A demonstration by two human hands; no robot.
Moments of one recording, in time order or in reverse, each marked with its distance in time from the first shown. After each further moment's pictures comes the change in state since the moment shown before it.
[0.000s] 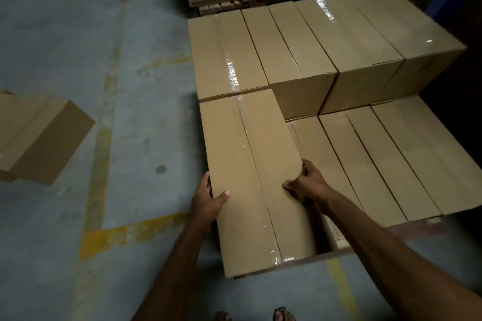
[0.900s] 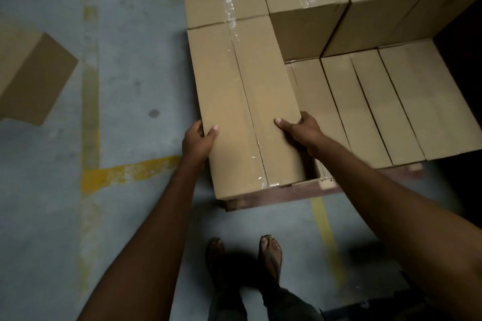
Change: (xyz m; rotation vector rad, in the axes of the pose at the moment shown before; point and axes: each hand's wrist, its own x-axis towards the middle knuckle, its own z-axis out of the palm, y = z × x) left_hand -0.005 -0.013 0.006 0.069 0.098 -0.023; right_hand 0.025 0.038 0.002 -0.099 0.048 -0.035
